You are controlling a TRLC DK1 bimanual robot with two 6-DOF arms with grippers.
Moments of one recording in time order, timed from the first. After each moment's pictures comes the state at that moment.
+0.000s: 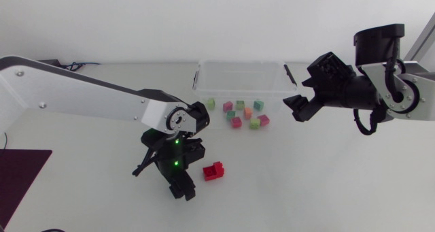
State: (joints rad) left arm -0.67 1.96 1.18 -0.93 0.04 0.28; right arm 0.15 1.38 0.87 -0.10 -0.18 -0.55
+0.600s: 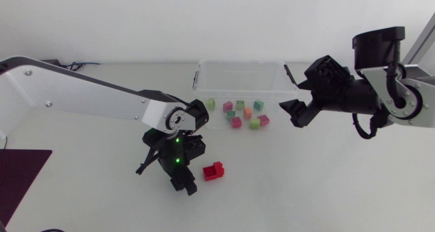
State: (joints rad) left arm -0.65 1.98 1.18 -0.85 0.03 0.29; right arm 0.18 1.35 0.84 -0.11 -0.20 -0.57
